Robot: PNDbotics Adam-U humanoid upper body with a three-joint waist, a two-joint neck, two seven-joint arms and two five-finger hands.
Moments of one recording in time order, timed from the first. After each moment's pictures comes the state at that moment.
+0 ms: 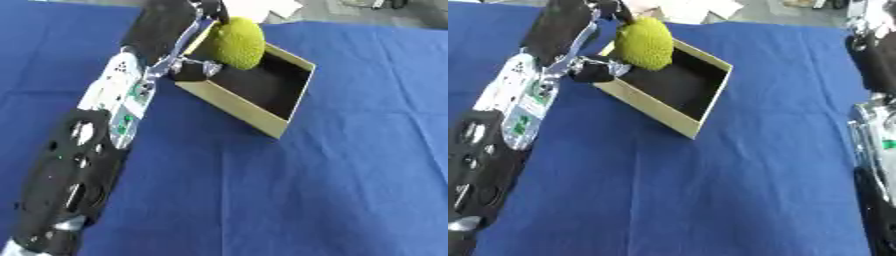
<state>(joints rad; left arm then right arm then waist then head) -1.06 0.06 -0.19 -1.24 -1.22 -0.30 0.15 -0.47 -0.40 -0.12 -1.98 0.02 -0.31 -0.23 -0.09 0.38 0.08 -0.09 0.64</state>
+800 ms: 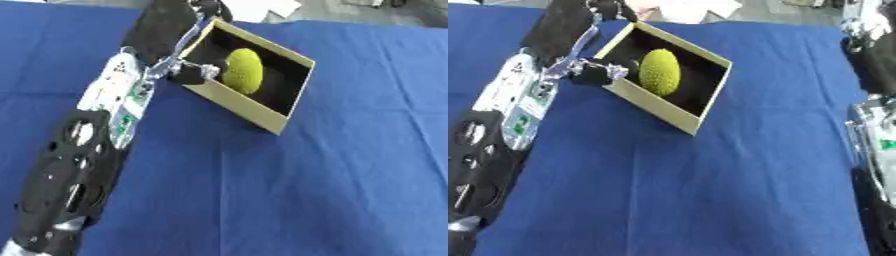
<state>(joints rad) -1.05 0.06 -0.19 -1.27 -1.21 -0.30 0.11 -0.47 -0.40 -0.12 -1.98 0.02 -0.31 -0.22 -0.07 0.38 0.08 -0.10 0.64</state>
